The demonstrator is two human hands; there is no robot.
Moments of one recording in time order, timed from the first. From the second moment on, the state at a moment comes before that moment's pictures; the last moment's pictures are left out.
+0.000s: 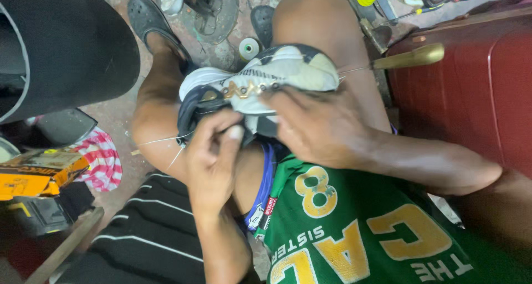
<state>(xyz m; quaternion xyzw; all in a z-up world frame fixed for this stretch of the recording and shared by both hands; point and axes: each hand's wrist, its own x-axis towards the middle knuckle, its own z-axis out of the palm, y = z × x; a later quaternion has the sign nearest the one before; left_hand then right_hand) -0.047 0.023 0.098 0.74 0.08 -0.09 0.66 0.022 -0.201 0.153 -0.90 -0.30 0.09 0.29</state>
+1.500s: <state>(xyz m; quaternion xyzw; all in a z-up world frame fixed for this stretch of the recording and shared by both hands) -0.035 -0.029 0.183 0.97 0.00 0.05 0.23 0.025 -0.232 0.153 -0.88 -0.19 0.08 0.42</state>
